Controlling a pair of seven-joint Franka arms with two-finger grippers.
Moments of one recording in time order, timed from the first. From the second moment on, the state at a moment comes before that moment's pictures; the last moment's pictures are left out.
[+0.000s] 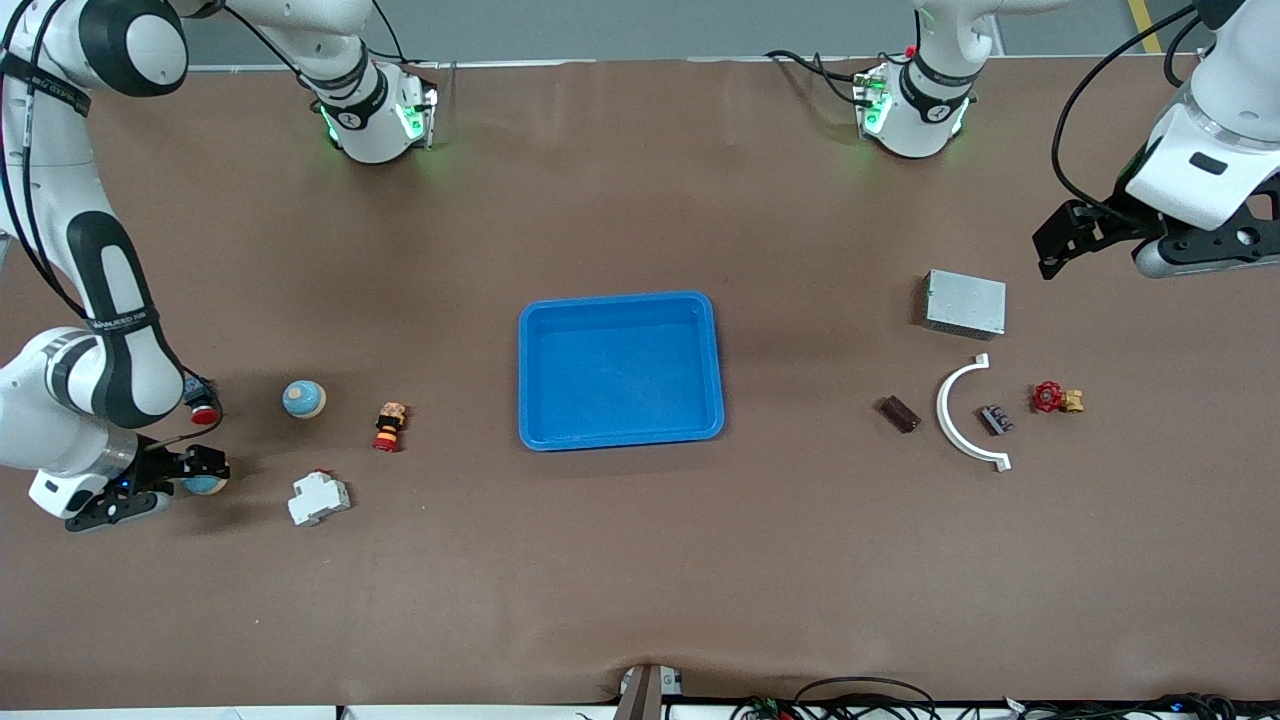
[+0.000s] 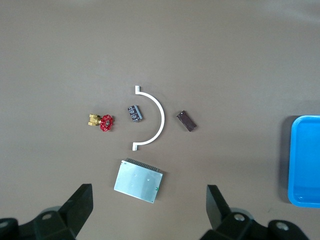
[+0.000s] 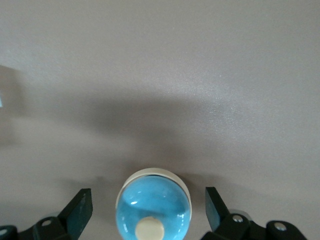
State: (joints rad) left arm -0.01 -0.08 -0.16 -1.69 0.08 1.68 -0.23; right arm -0.36 0.80 0.08 -1.51 0.02 2.32 -0.56
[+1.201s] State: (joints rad) left arm -0.01 -0.07 -0.15 -1.68 0.02 1.67 -0.18; right arm -0.21 0.37 0.10 -1.43 -0.02 1.76 -0.11
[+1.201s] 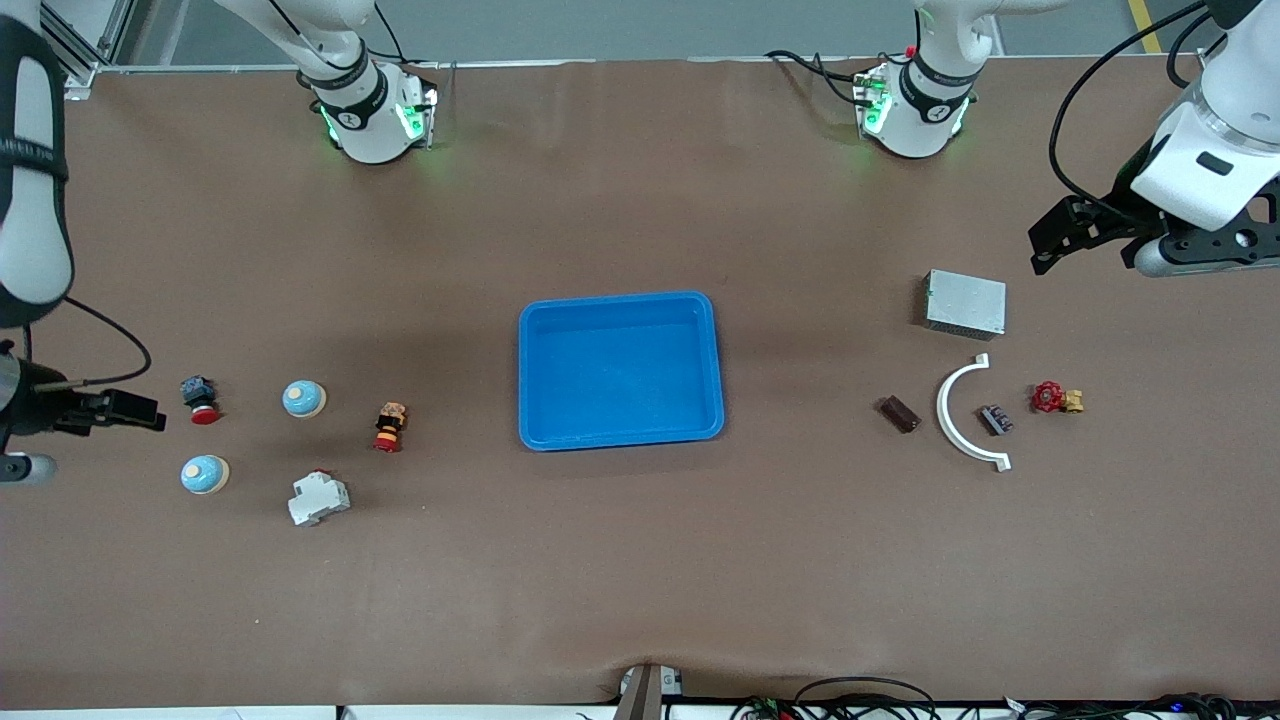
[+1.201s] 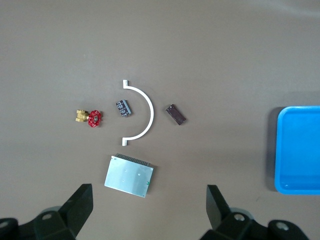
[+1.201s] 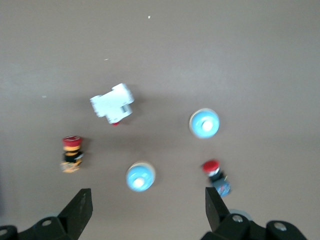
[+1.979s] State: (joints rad) left arm 0.00 -0.07 -0.14 -1.66 0.02 1.66 -0.14; right arm -0.13 0.18 0.09 -1.43 -0.02 1.57 -0.02
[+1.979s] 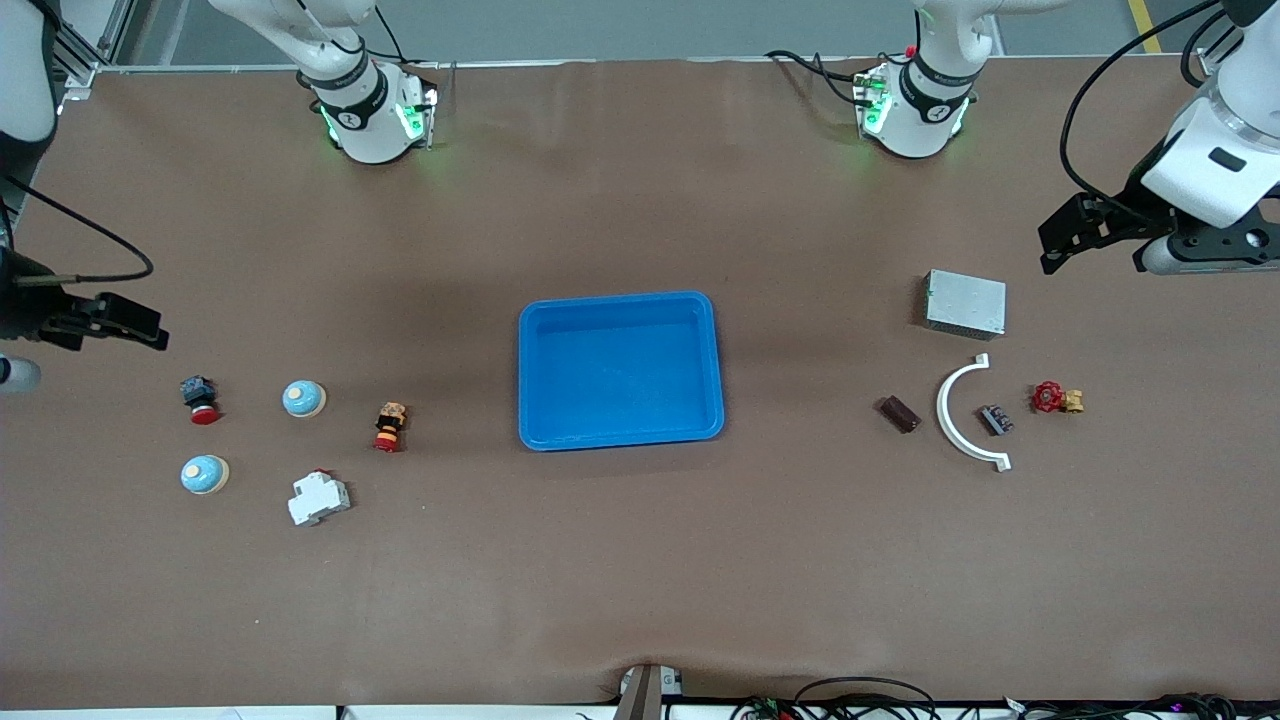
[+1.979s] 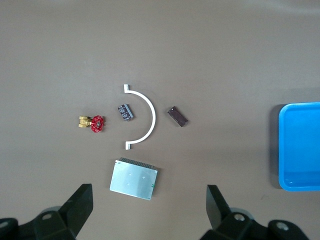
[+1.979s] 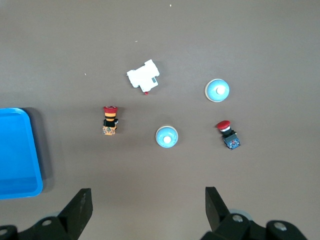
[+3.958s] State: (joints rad) left arm 0.01 -0.06 -0.14 -1.63 0.02 1.58 -0.14; right arm -0.11 0.08 0.04 -1.44 0.03 1.51 -0.02
